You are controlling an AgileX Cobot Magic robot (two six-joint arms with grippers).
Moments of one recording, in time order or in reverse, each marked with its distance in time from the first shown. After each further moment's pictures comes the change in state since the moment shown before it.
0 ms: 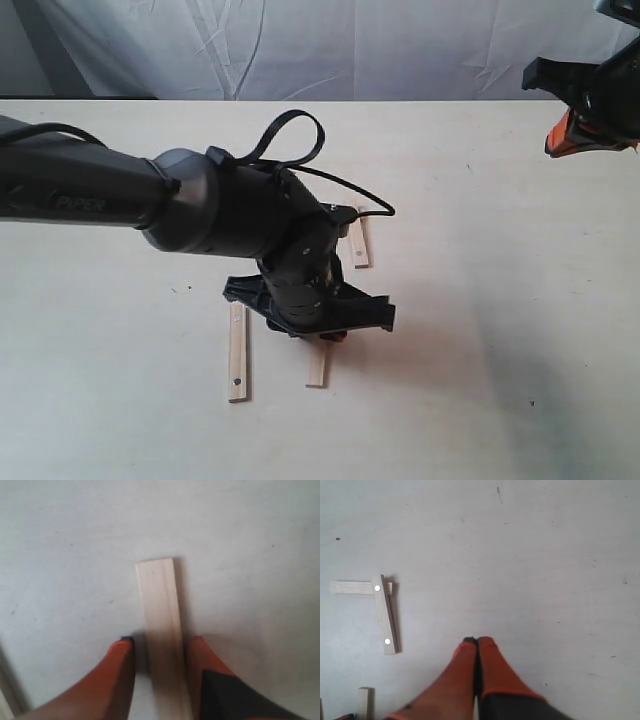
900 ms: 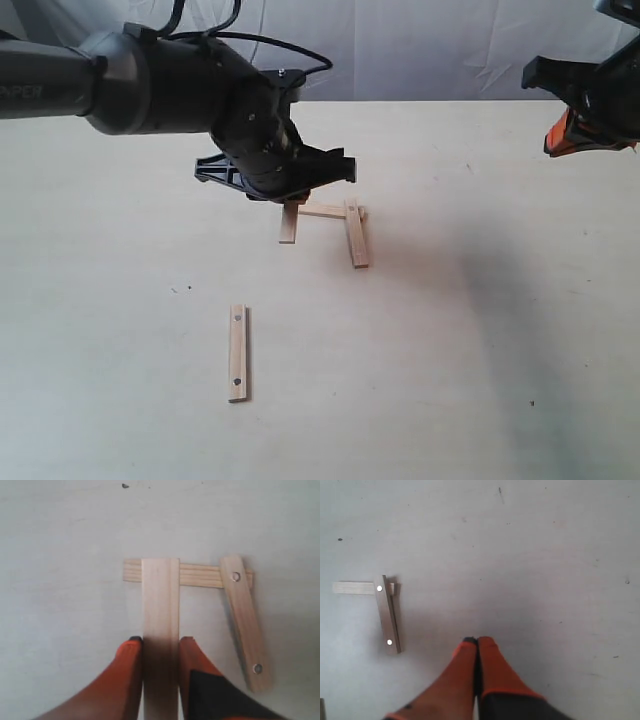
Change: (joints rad) left arm 0.237 -0.012 -0.215 0.104 -0.034 0.030; right arm 0.000 0.000 0.000 0.008 -0.002 0.000
